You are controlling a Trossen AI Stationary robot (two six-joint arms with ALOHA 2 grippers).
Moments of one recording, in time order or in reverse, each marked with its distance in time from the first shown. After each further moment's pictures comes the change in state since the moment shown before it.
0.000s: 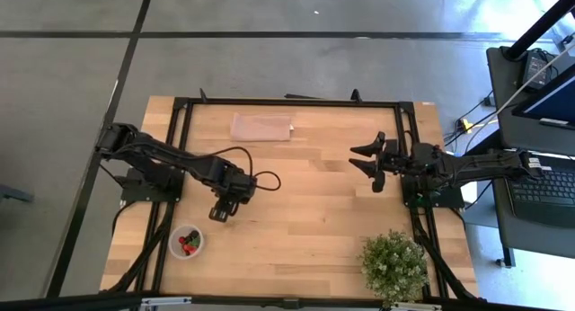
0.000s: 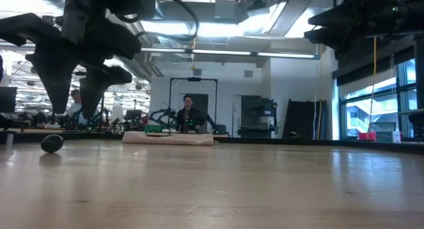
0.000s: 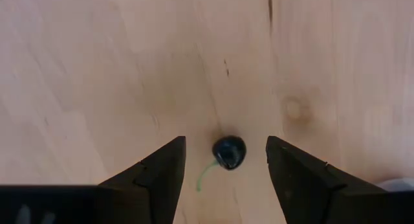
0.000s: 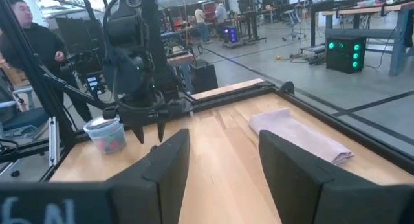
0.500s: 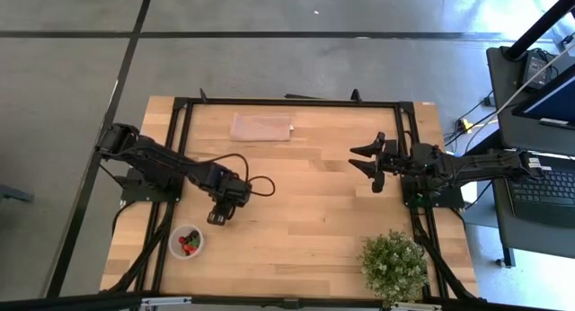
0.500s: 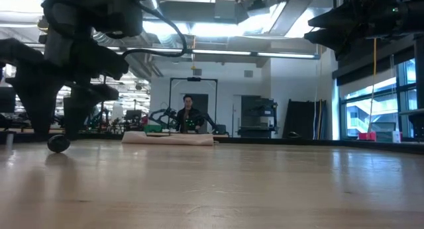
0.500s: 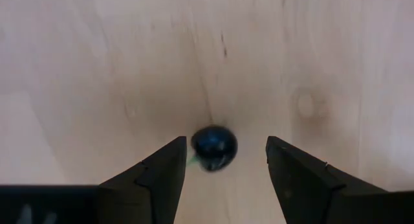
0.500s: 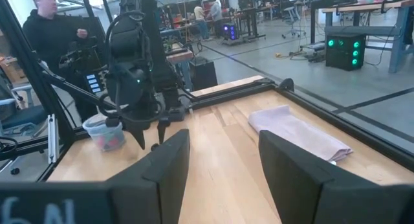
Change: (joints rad) left arm -0.034 0.000 -0.141 0.143 0.003 -0.086; right arm 0.000 0.000 0.000 -0.016 0.000 0.003
